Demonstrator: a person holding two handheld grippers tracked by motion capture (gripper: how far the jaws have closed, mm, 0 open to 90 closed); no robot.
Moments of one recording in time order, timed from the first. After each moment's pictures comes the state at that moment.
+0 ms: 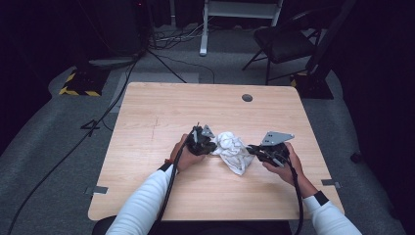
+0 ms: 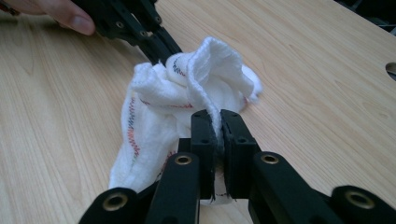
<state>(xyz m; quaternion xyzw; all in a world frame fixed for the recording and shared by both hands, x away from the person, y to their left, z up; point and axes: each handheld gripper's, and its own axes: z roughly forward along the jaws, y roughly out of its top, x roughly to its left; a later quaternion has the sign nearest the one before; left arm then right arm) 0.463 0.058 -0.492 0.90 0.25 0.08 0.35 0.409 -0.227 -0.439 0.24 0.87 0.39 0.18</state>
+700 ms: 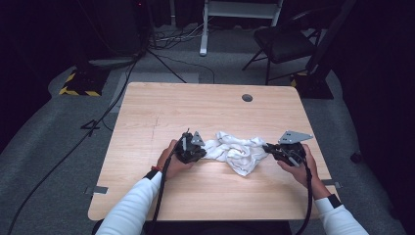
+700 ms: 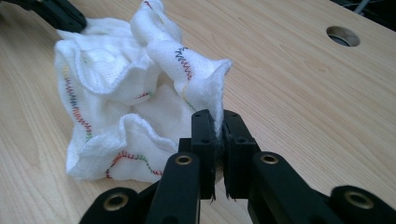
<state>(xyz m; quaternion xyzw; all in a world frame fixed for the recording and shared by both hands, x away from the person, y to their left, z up) 0.429 0.090 -0.481 0.91 0.25 0.10 0.33 0.410 -0.275 -0.440 0.30 0.85 0.39 0.20</state>
